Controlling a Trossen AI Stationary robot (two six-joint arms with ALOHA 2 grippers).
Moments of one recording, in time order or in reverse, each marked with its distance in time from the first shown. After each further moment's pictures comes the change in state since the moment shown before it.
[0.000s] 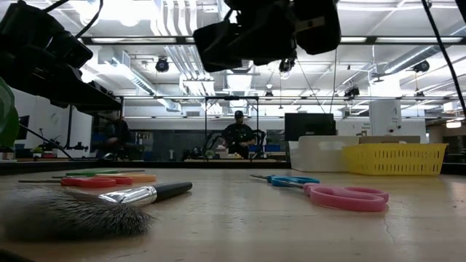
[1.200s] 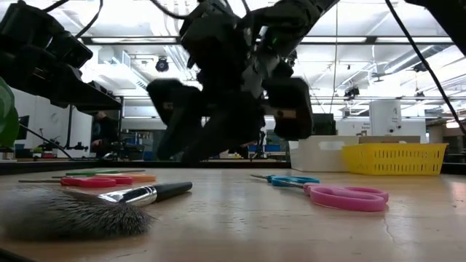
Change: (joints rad) left arm 0.000 0.000 0.000 0.000 0.000 0.000; right arm 0.071 0.319 0.165 0.024 0.114 -0.173
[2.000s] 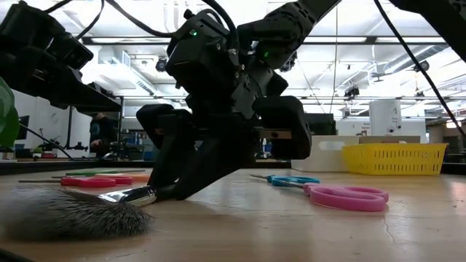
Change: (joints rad) left arm 0.000 0.013 0.000 0.000 0.000 0.000; right arm 0.011 0.099 0.060 -0.024 0.018 0.052
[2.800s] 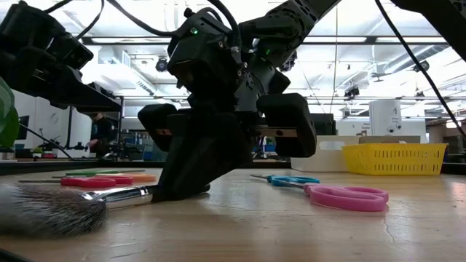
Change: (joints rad) left arm 0.000 0.000 0.000 0.000 0.000 0.000; right arm 0.000 0.000 -0.002 -0.025 0.013 0.000
